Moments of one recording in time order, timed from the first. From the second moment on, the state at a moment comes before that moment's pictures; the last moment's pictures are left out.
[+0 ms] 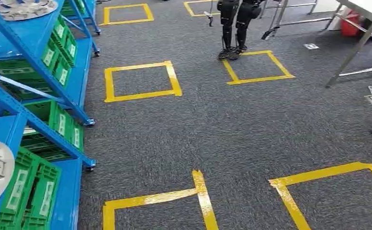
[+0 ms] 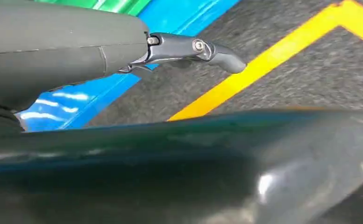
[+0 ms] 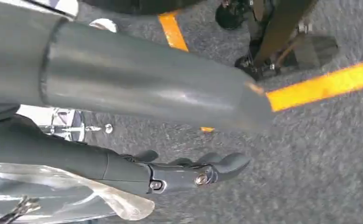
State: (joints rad) left arm -0.02 -0.14 -0.24 -0.20 -0.29 0.29 -0.10; right arm 0.04 0.13 -0.79 -0.24 0.52 -0.13 -0.05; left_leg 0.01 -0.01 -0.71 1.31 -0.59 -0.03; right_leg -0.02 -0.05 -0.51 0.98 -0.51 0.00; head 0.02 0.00
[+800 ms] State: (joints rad) left arm -0.02 -0.14 -0.24 -0.20 -0.29 0.29 -0.10; right arm 0.03 0.13 -0.79 -0.23 0.53 -0.13 -0.05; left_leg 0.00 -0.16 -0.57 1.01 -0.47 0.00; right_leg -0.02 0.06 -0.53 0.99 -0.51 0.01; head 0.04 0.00
